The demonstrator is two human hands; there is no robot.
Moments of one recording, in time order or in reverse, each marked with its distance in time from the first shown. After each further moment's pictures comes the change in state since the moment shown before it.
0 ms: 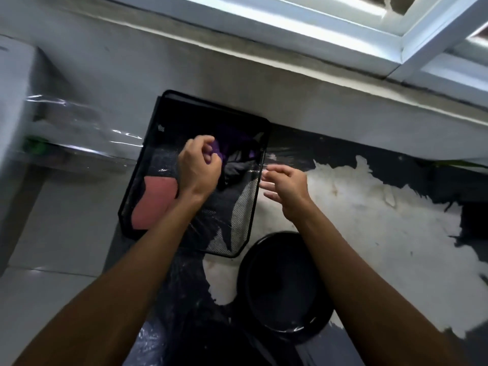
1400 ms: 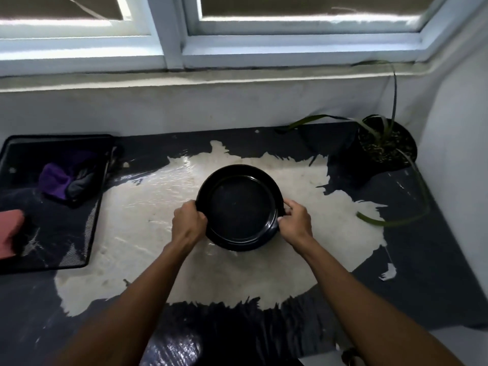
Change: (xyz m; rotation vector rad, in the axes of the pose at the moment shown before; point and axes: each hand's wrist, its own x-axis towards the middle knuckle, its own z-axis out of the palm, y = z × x) left_hand -0.217 0.163 0.235 0.362 -0.420 -0.147; right_hand -0.022 0.130 -0.395 -0.282 0.244 -0.148
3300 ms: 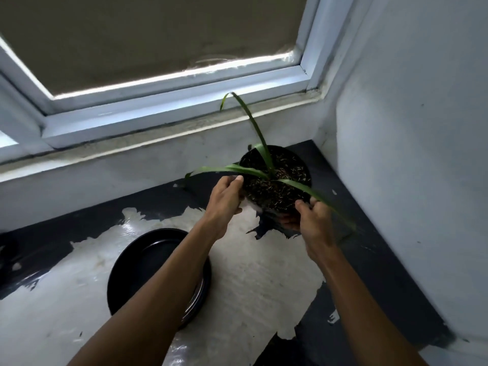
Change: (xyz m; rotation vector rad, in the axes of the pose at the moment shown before) left_hand 0.014 0.300 0.092 -0.682 -0.496 0.126; right_hand 0.091 0.013 -0.191 0.658 0.304 0.033
